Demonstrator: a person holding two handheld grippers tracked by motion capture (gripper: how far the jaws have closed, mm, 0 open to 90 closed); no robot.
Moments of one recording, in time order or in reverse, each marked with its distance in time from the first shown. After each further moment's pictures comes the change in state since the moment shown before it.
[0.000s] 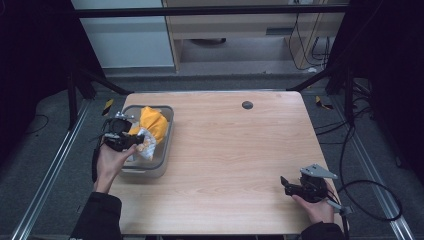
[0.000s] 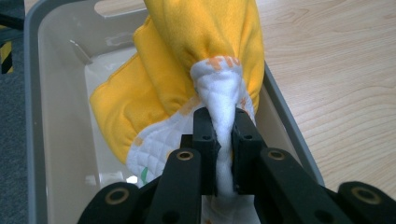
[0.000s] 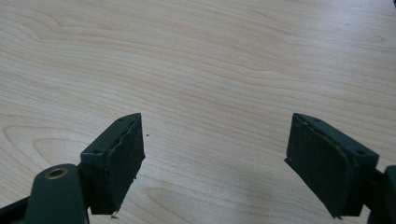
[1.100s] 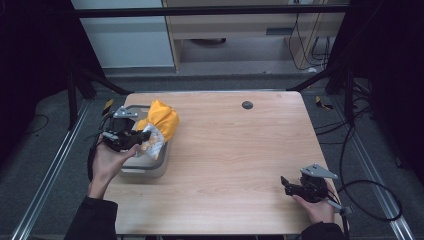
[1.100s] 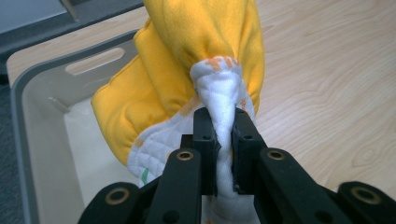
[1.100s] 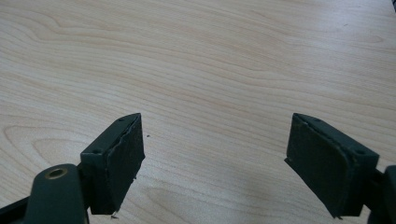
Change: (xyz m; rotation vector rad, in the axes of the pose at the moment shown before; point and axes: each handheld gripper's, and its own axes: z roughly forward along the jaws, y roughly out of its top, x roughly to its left) left arm -0.041 0.016 -0.049 -0.090 -0.096 0.158; right arm -0.001 0.000 0.000 -0.003 -0.005 -0.007
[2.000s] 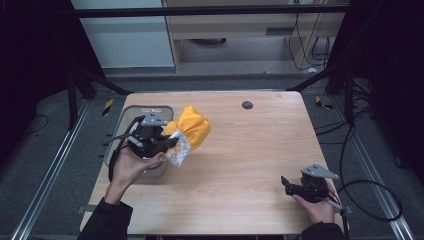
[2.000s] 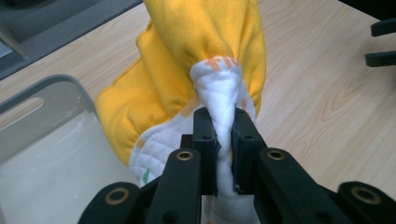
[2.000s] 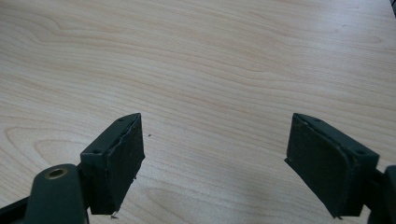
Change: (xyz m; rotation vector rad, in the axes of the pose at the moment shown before) left arm -0.068 0.021 0.006 -0.016 -0.135 0.175; right arm -0.001 0.000 -0.001 -0.004 0.003 0.006
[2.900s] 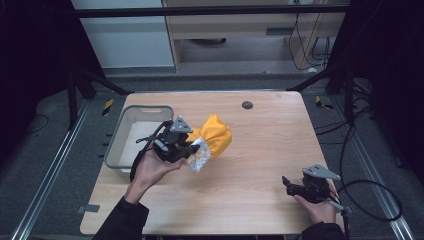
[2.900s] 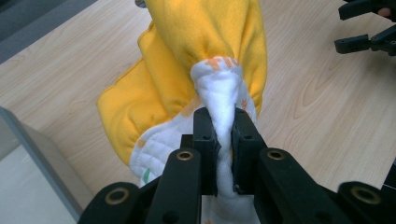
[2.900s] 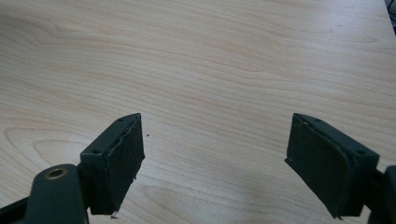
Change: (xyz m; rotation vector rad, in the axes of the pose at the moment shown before) left arm -0.035 0.014 0.037 0.036 -0.082 0.080; right arm -0.002 -0.001 -0.002 -0.007 -0.004 0.007
